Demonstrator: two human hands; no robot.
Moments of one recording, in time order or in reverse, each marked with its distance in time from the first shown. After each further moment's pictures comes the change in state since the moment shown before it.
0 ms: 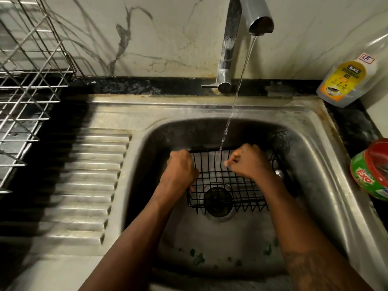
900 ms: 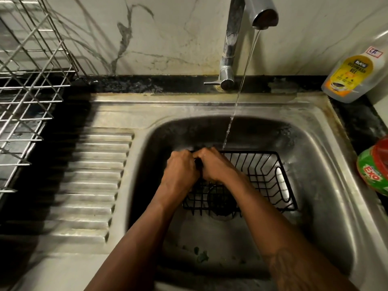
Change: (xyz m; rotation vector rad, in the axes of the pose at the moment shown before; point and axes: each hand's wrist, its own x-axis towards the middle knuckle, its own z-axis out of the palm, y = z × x) left_hand -0.009 0.002 -0.009 0.181 0.082 0.128; right_hand 0.001 -0.078 0.037 0.031 -0.226 -0.367
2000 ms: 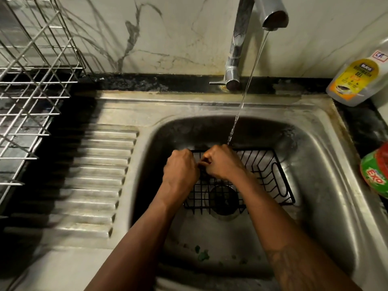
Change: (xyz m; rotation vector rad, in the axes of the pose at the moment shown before) left_hand -0.003 -0.006 0.000 0.096 0.064 -0.064; right_hand -0.003 0.012 -0.003 -0.048 0.094 0.107
